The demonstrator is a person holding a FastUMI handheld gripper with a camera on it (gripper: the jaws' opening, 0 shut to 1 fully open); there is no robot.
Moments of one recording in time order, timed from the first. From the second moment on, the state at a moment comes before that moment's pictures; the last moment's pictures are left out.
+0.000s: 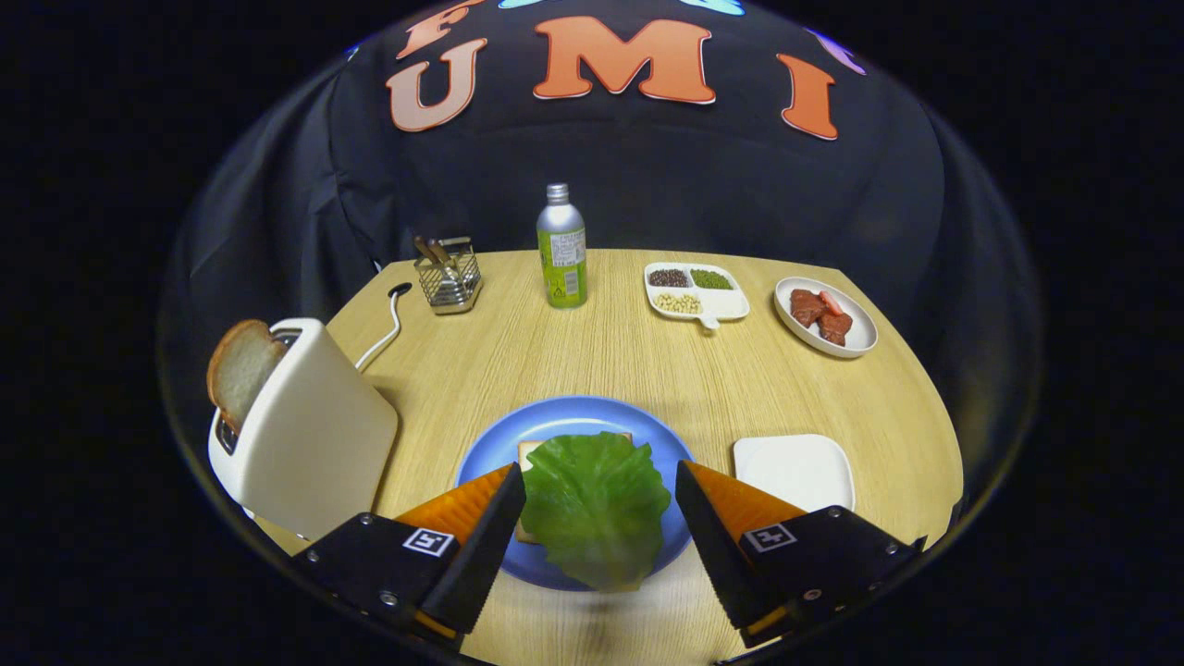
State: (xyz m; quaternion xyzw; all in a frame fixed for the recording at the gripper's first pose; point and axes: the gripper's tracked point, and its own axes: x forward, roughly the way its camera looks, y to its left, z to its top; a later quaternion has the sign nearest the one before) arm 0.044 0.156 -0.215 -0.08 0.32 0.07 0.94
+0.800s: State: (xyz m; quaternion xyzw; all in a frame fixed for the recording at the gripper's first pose) arm 0.018 0.348 -0.094 -0.10 0.20 0.17 0.96
